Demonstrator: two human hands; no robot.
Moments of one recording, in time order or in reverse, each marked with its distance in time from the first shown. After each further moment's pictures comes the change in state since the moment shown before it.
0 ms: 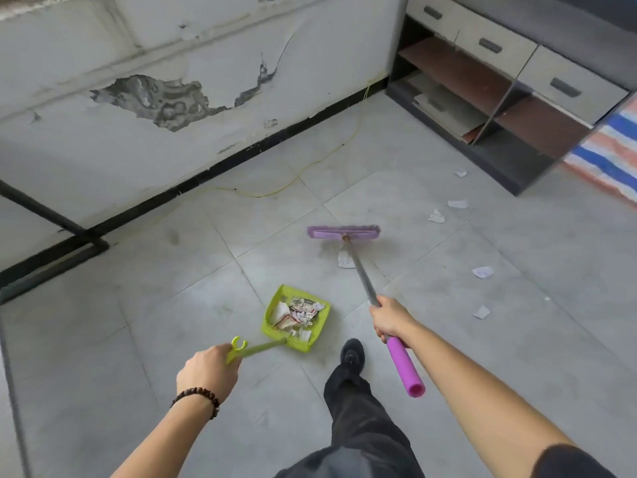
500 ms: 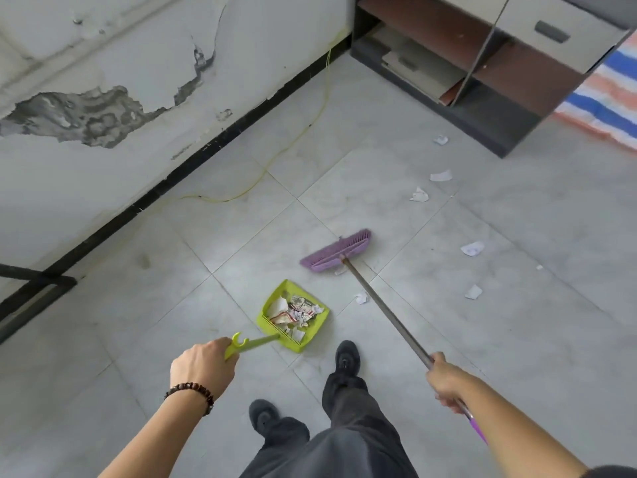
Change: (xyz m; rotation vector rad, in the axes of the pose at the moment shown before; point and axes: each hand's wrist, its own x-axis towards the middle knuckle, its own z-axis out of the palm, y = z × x) left_hand 0.120 0.129 -0.059 0.315 -0.031 0.191; right_hand 0.047 0.099 -0.117 -0.268 -0.150 0.471
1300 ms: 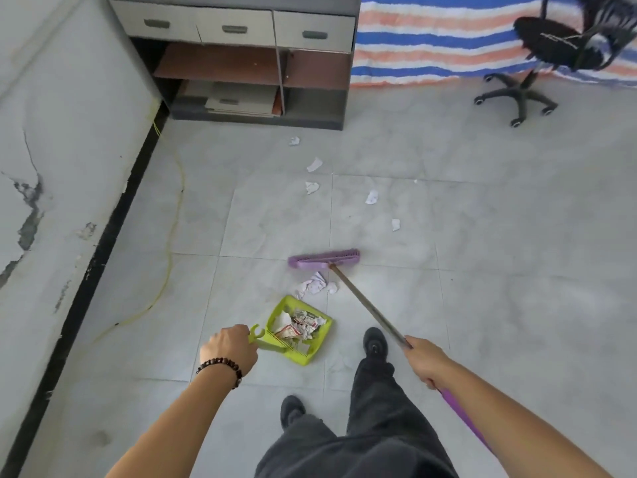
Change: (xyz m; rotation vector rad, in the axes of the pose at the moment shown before) left_hand 0.128 -0.043 -0.064 0.246 -0.002 0.617; right_hand -0.147 -0.110 0.204 0.772 0.234 0.121
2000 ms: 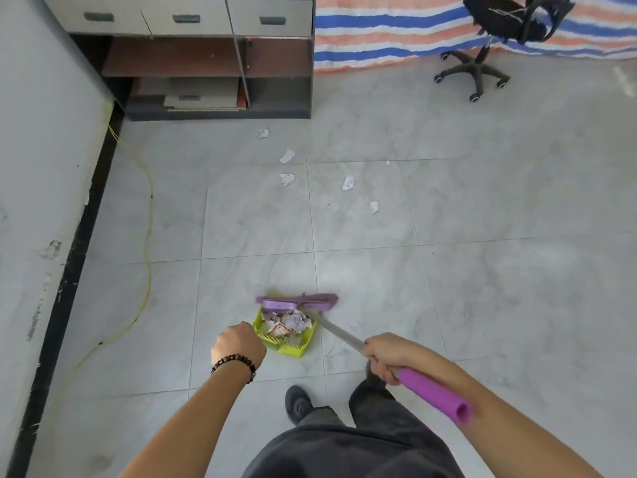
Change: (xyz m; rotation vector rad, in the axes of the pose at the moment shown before) left_hand 0.002 -0.002 0.008 -0.035 -0.080 0.000; right_hand -0.054 -0.049 0.061 0.303 -0.287 0.015
